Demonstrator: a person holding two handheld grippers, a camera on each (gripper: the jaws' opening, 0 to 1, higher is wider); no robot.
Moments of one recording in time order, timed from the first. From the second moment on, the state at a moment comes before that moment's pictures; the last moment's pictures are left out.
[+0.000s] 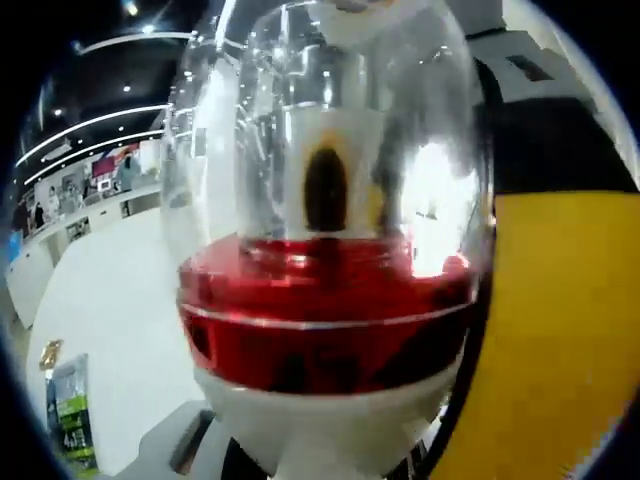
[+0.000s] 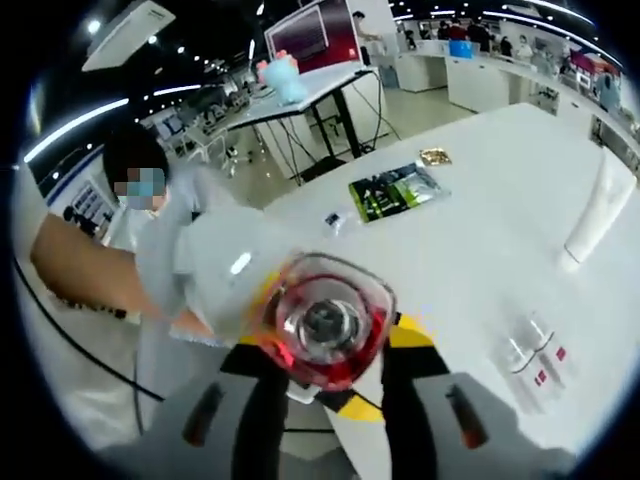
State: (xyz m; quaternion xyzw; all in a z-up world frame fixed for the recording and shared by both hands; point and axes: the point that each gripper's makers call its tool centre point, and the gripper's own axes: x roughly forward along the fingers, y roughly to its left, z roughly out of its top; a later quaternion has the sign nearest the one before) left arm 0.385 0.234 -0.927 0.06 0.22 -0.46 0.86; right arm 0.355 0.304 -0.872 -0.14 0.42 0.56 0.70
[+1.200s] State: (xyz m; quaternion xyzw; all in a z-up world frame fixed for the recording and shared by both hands) left arm 0.370 0.232 -0.959 0.12 0.25 -0.49 0.83; right arm 0.346 0.287 -0.882 -0.23 0.40 0.61 0.65
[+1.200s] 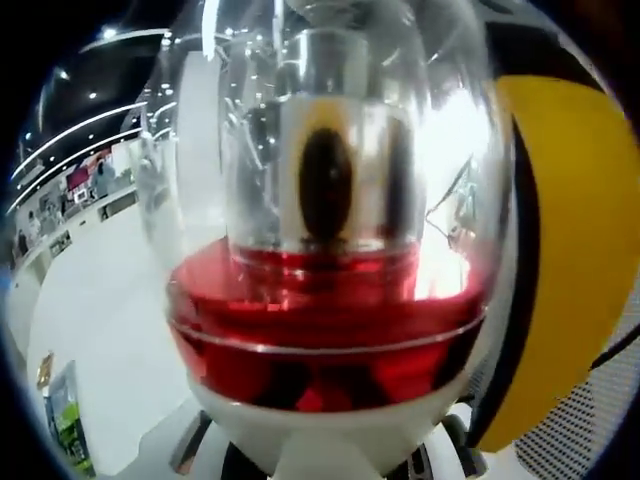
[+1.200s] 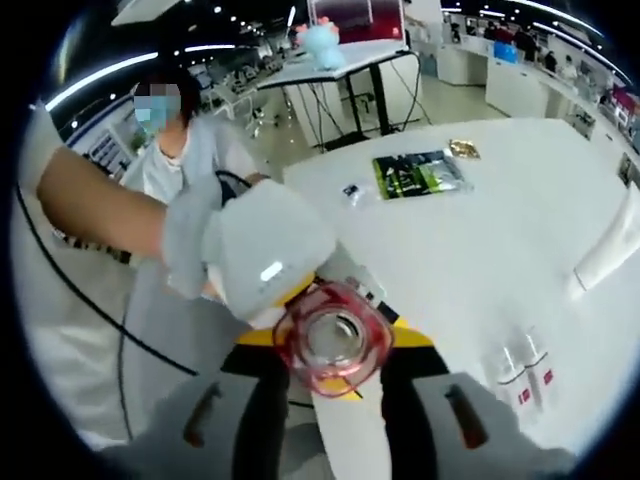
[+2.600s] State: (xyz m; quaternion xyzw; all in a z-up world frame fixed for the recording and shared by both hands) left arm 0.370 0.242 -0.968 0.15 0.27 -0.48 0.83; right arm 0.349 0.270 -0.876 -0.44 0.30 0.69 0.50
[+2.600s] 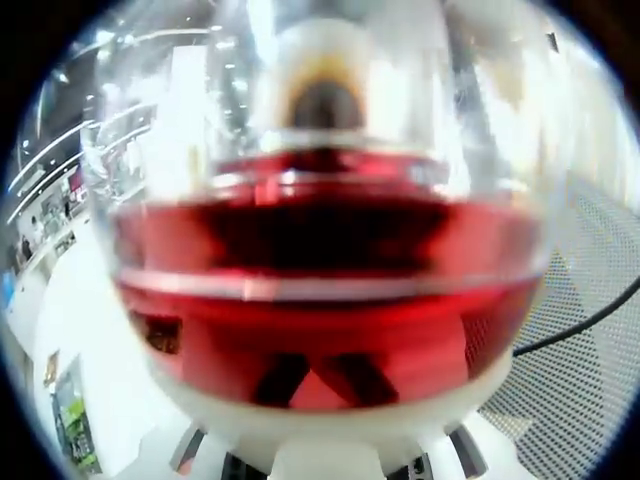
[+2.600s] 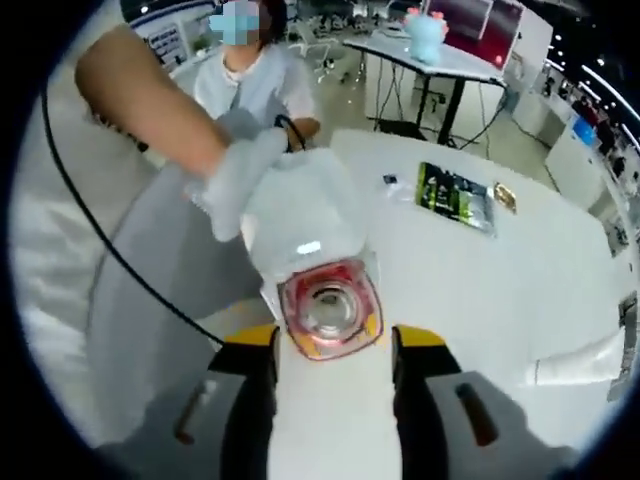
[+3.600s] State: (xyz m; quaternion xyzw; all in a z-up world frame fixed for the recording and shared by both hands) left arm 0.365 0.277 -0.979 0.10 0.36 -0.40 0.84; right arm 0.353 0.296 -0.882 -0.51 0.27 0.71 0.41
